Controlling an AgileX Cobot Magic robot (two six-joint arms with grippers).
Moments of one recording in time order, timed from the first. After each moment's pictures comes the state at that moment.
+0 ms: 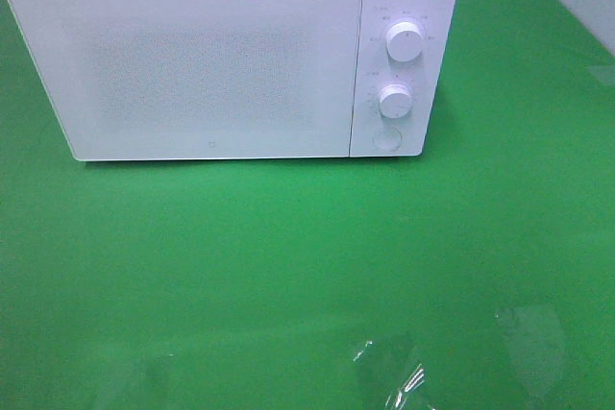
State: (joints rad) left arm 0.05 0.00 -0.50 -0.09 1.04 0.15; right arm 0.05 0.00 -0.51 -0.15 1.00 0.19
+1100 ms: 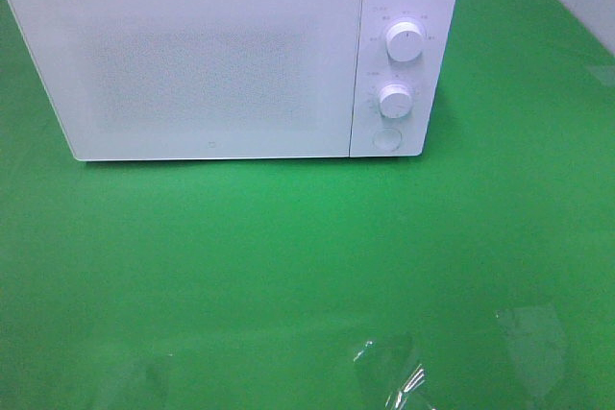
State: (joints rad) left arm 0.05 0.00 -0.50 -0.09 1.04 0.15; right arm 0.05 0.15 -0.51 -0.15 0.72 0.19
